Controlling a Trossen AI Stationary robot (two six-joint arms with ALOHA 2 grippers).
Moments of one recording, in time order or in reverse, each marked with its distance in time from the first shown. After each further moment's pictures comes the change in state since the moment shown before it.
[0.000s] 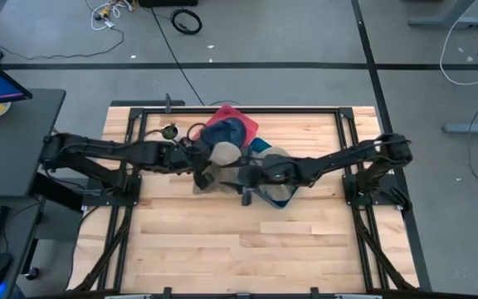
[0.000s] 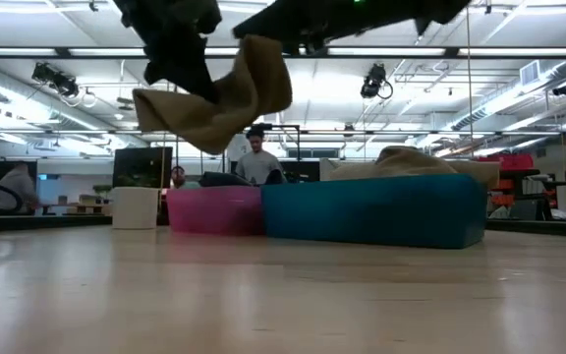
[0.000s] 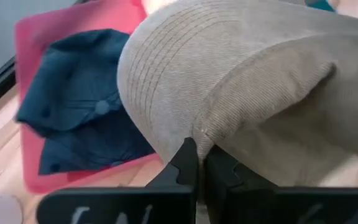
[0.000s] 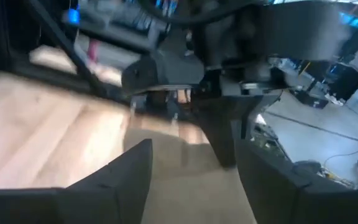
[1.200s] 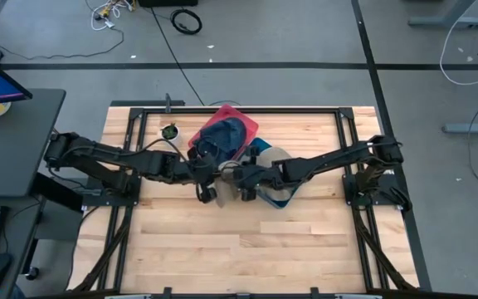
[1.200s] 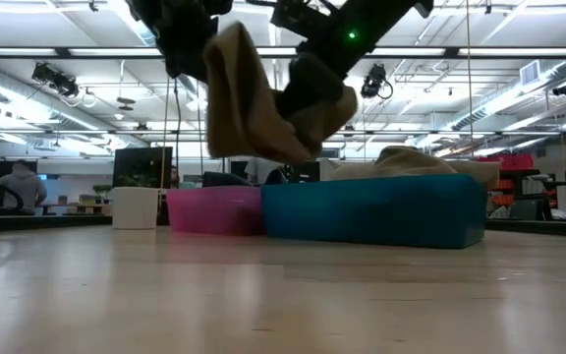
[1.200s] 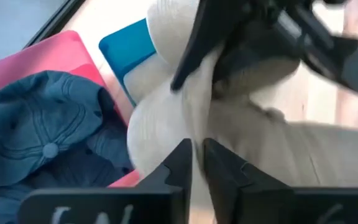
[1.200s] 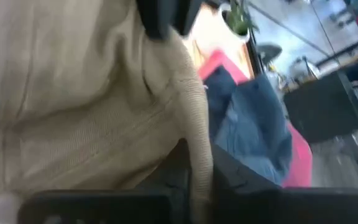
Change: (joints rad) left arm -0.097 0.067 0.001 0.139 0.004 0.150; right arm 0.023 0.092 0.204 -0.643 0.344 0.030
